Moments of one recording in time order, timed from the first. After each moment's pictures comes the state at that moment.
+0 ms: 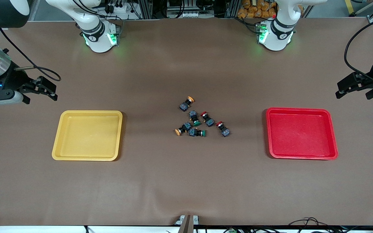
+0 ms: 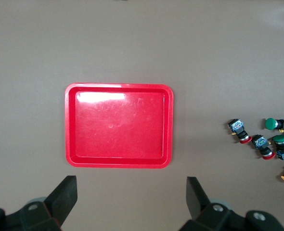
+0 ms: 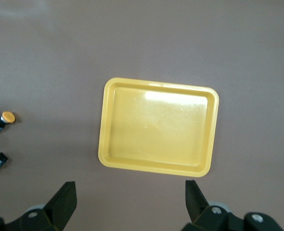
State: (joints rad) left arm -0.09 0.04 0.06 -1.53 -0.03 1.66 0.00; right arm -0.02 -0.02 0.09 -1.68 0.04 1.74 -0.03
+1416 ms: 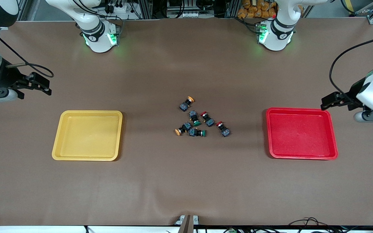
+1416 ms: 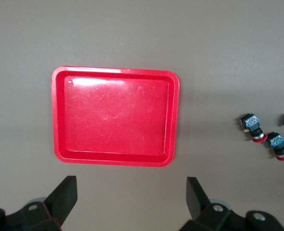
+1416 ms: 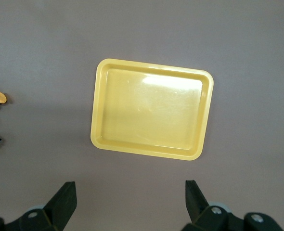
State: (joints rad) left arm -0.10 0.13 0.06 -1.60 -0.03 1.72 -0.05; right arm -0.02 -0.01 0.05 -1.67 0.04 1.66 -0.09
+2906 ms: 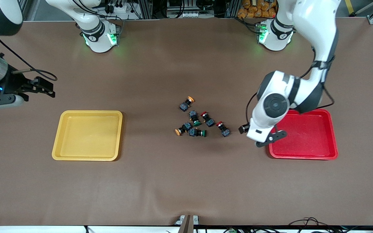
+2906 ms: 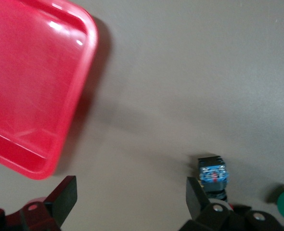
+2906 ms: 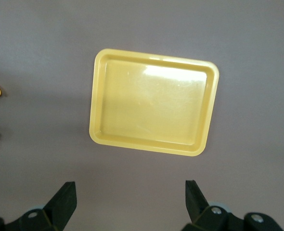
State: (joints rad) left arm -0.40 0.51 -0.04 -1.69 0.08 2.06 -0.87; right arm -0.01 0.04 0.05 -1.67 0.04 1.65 -0.09
